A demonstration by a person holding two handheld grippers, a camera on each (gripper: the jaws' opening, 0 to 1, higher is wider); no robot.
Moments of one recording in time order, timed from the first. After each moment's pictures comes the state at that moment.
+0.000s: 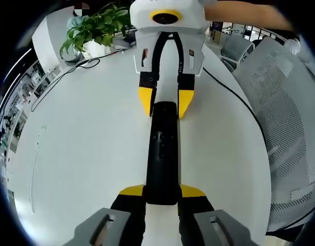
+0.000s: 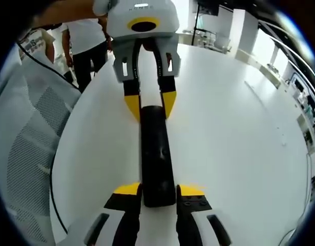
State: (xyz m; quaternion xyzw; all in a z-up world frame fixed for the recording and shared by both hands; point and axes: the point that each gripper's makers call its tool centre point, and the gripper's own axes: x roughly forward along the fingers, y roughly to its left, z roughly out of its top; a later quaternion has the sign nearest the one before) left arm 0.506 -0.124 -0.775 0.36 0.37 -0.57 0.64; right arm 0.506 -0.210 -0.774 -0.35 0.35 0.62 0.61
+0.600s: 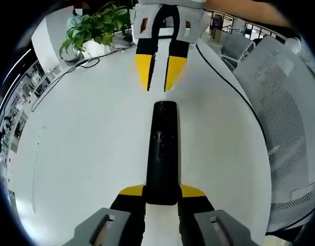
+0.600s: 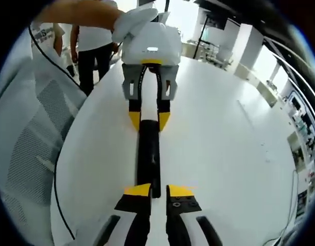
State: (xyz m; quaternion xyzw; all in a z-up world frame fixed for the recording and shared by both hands) left arm 0.507 -0.123 -0.775 0.36 0.37 -0.57 0.64; right arm 0.517 -0.220 -0.731 -0.39 0.29 0.62 0.61
